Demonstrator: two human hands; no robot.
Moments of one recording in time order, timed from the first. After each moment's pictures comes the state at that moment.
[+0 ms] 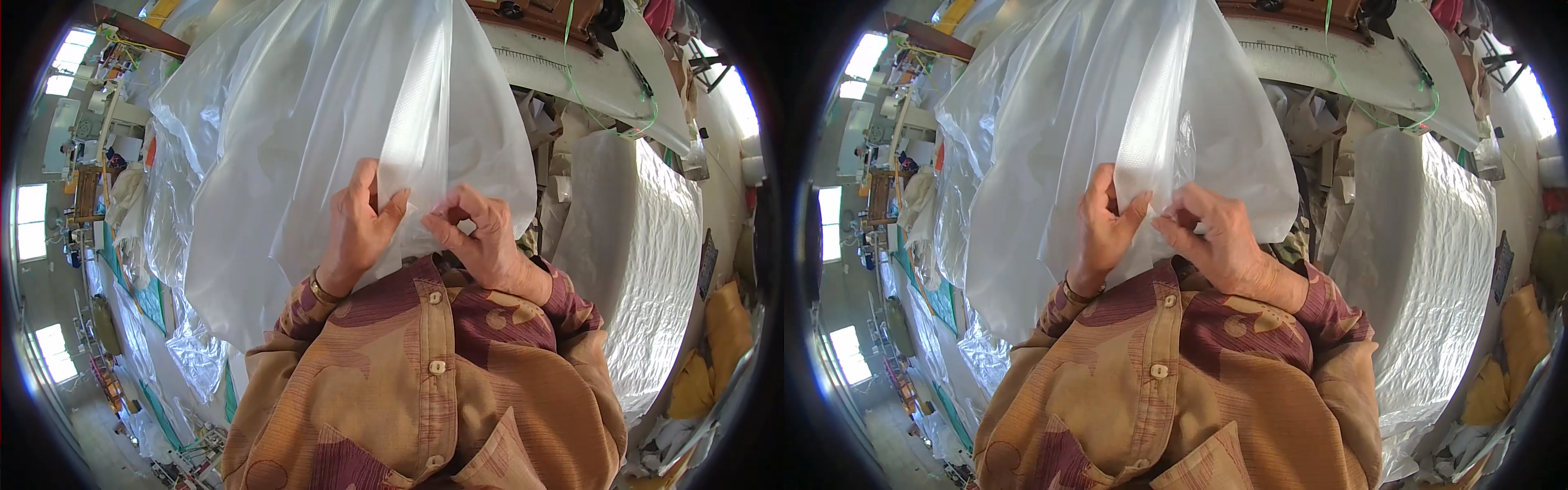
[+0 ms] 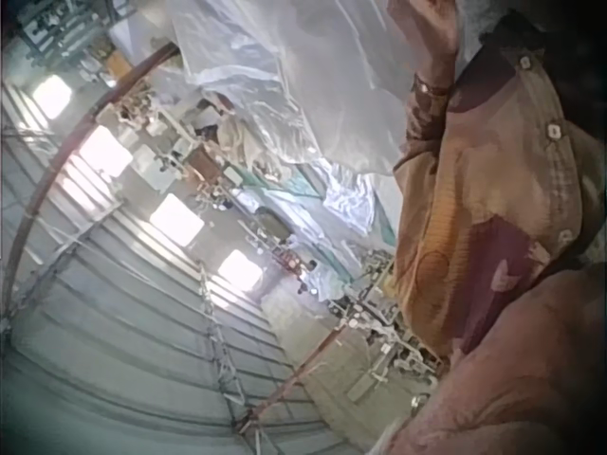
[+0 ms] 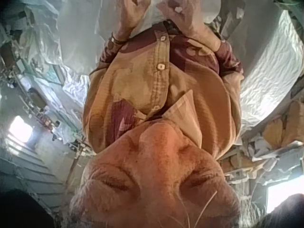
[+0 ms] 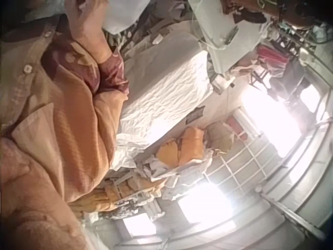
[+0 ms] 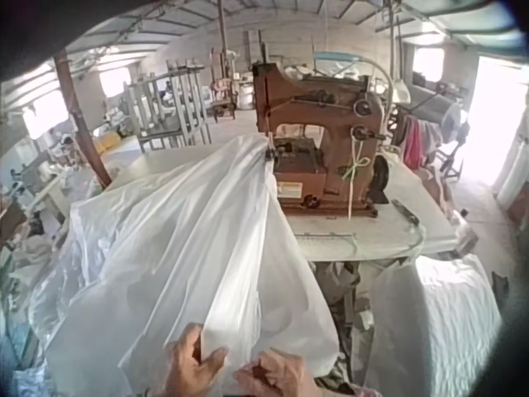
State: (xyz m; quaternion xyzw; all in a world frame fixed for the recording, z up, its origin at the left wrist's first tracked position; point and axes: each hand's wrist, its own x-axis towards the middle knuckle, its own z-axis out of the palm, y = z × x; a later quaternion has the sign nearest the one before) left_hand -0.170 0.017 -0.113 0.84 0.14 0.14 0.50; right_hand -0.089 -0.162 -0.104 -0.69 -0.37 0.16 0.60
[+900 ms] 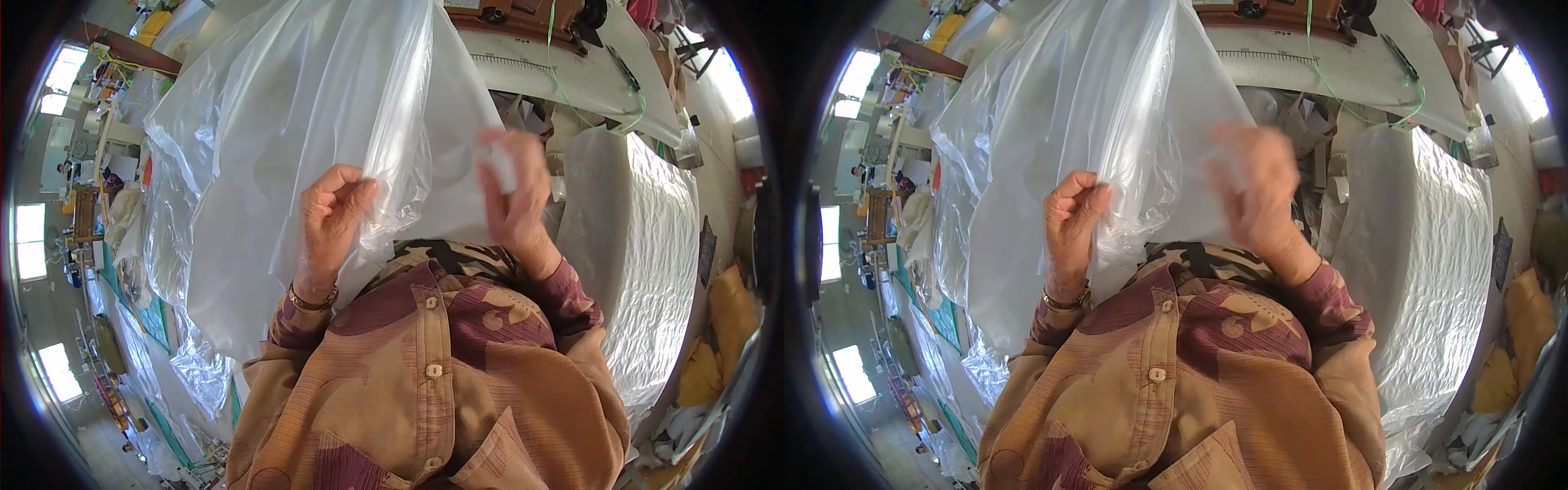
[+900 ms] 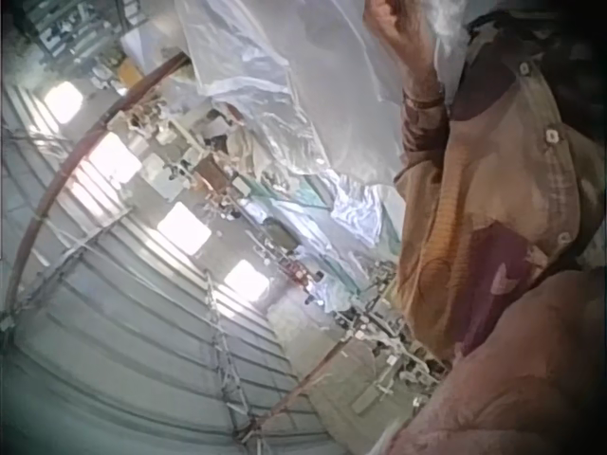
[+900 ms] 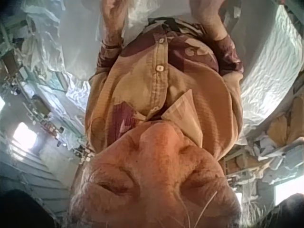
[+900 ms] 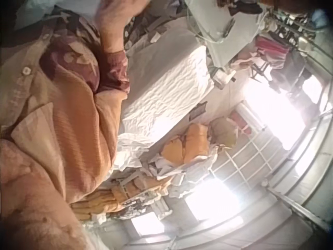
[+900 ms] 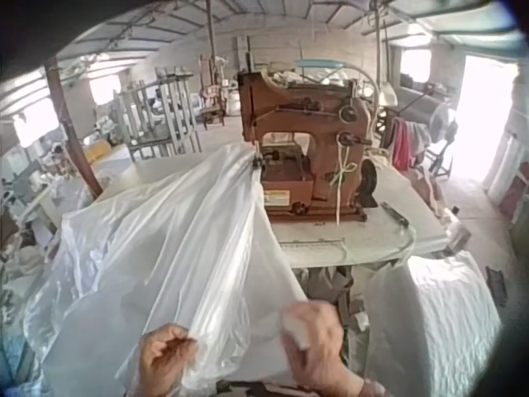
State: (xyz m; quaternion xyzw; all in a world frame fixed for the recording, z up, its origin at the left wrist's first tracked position) left_hand -0.160 0.035 -0.092 0.70 0.10 0.18 0.68; right_hand -0.027 -0.170 -0.123 -0.72 -0.41 -0.28 0.48
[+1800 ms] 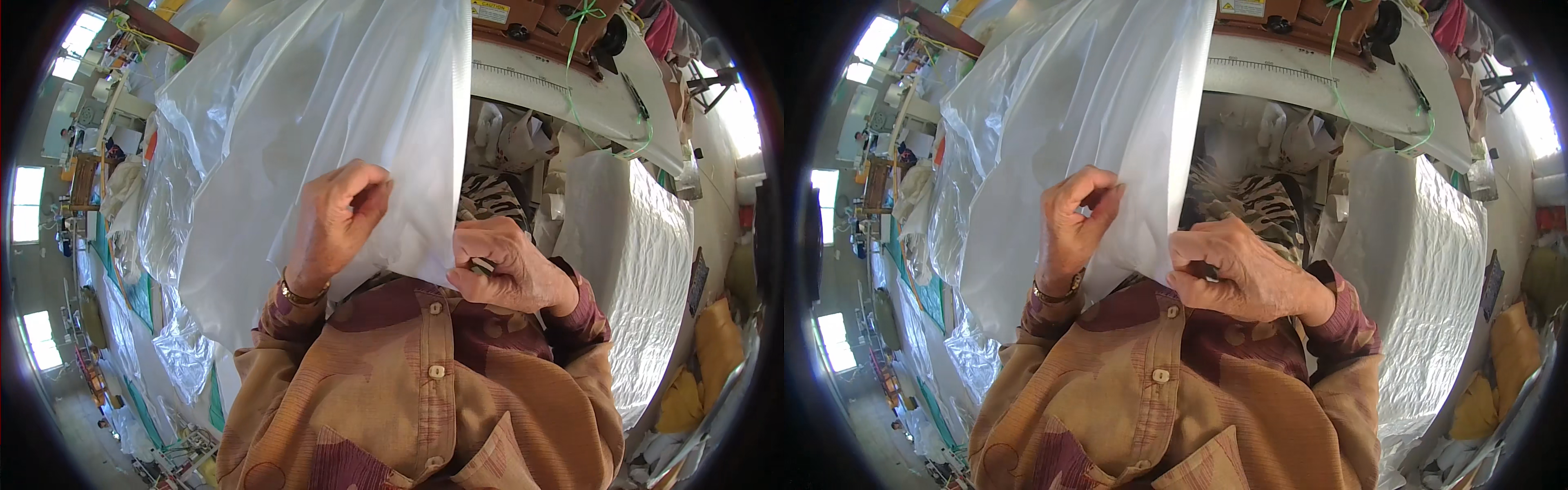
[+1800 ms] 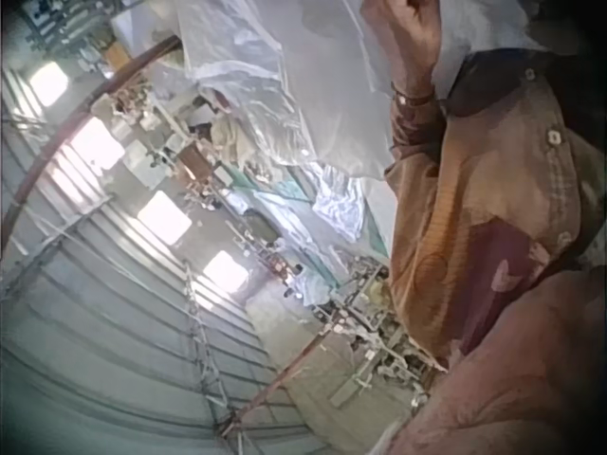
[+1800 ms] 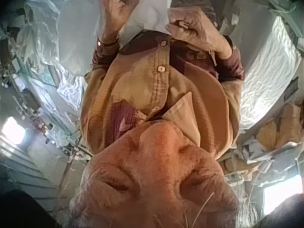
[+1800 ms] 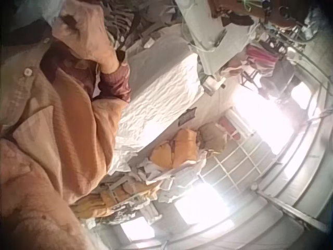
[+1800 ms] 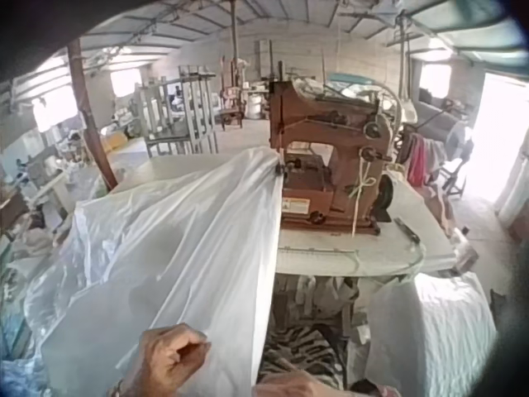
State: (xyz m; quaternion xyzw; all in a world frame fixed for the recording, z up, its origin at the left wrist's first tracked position) left_hand -0.166 0.032 -0.051 0.89 0.06 0.18 0.42; right_hand -0.062 -0.184 -0.056 -0.59 -0.57 0.26 0.52
